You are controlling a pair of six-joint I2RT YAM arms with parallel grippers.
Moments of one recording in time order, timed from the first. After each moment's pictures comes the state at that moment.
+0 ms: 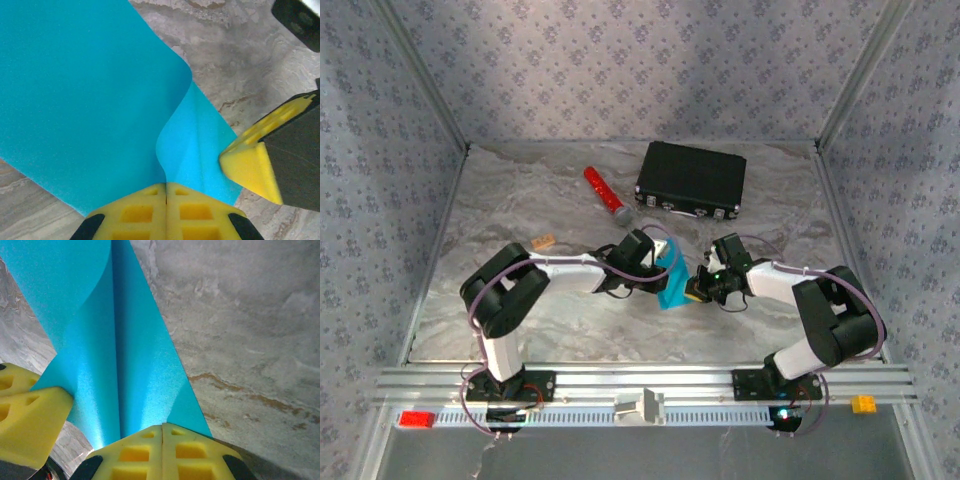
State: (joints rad) left arm -0.89 1.82 0.94 0.02 0.27 -0.52; right arm 0.40 1.49 0.56 -0.18 -0.54 0.77
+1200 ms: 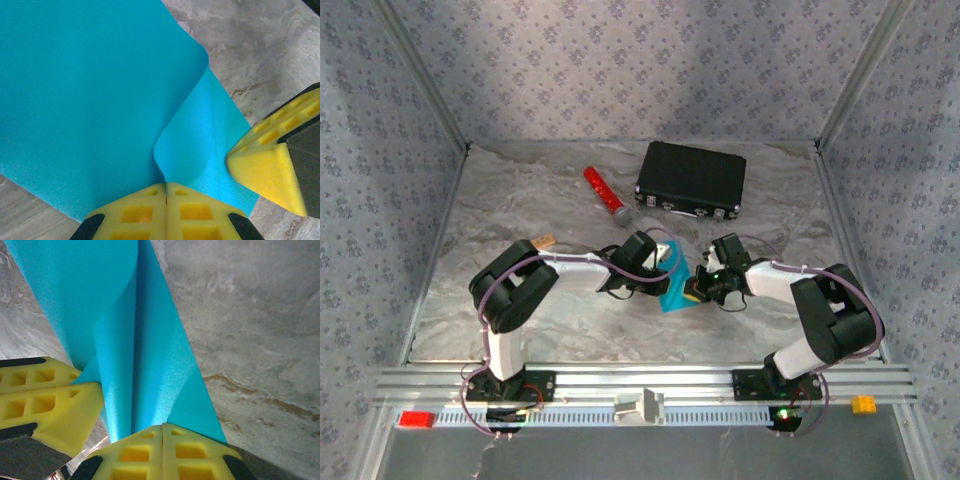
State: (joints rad) left arm -0.88 1.87 0.97 0.00 0.31 -0.51; right arm 0.40 1.51 0.56 -0.16 -0.56 0.77
